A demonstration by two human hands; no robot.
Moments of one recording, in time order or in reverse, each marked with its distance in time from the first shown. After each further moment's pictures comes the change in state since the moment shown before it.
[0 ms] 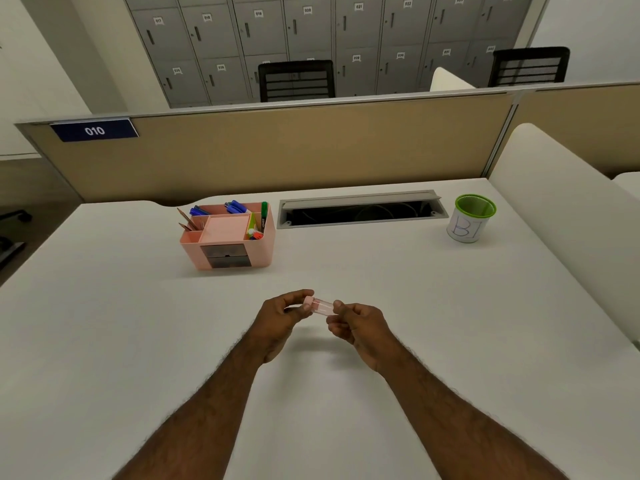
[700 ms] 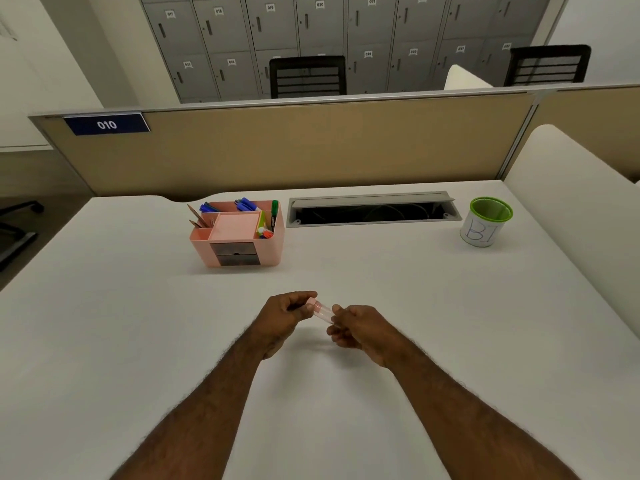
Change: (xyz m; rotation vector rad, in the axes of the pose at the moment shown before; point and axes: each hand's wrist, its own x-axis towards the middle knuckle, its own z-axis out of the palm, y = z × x) left_hand 0.006 0.003 -0.015 0.019 -0.025 -0.047; right_hand 0.011 -0.010 0.010 -0.340 -0.132 0.143
